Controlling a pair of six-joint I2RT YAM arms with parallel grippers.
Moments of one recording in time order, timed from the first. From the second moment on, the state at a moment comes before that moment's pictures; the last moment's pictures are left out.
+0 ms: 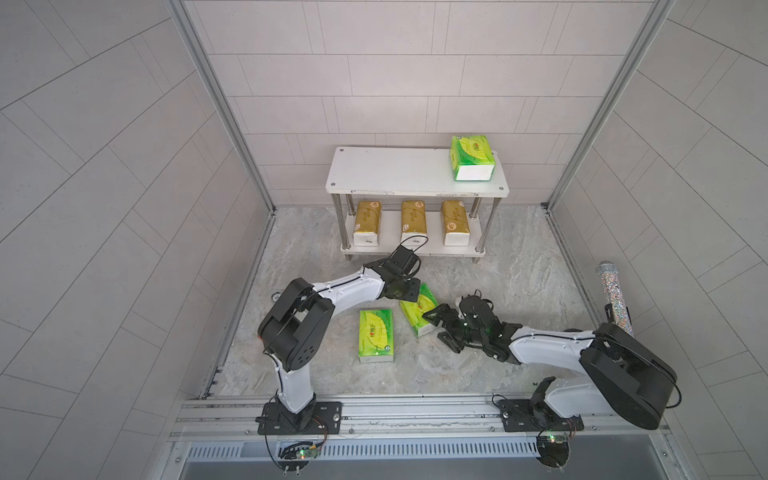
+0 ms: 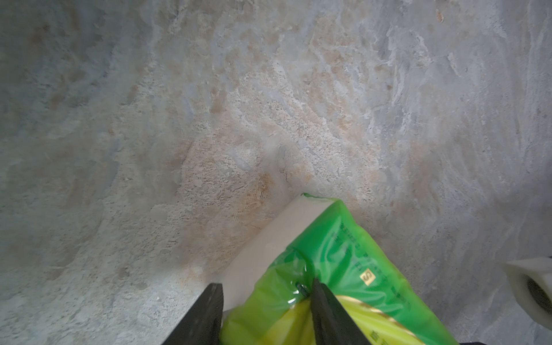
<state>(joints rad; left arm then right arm) -0.67 1.82 1.18 -0.43 0.07 -0.43 0.71 1.40 0.40 0.34 -0.22 1.45</state>
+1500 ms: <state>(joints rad) -0.37 1.37 1.31 -0.95 -0.17 -0.45 0.73 1.08 1.04 -0.35 -0.14 1.10</state>
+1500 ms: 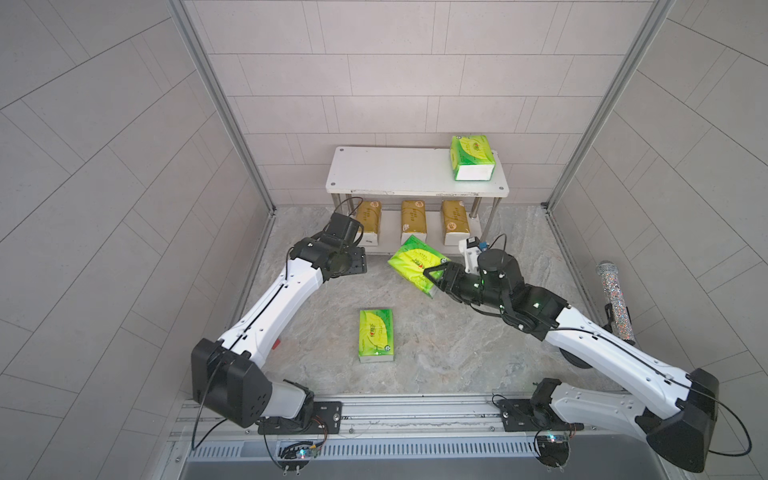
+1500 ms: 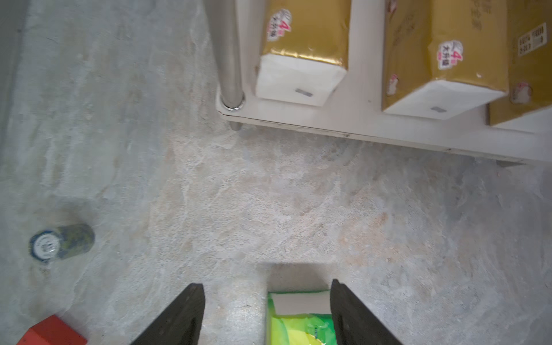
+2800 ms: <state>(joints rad) -0.34 1.24 1.17 -1.01 -0.13 -0.47 0.72 1.66 1.74 -0.10 0.49 1.17</state>
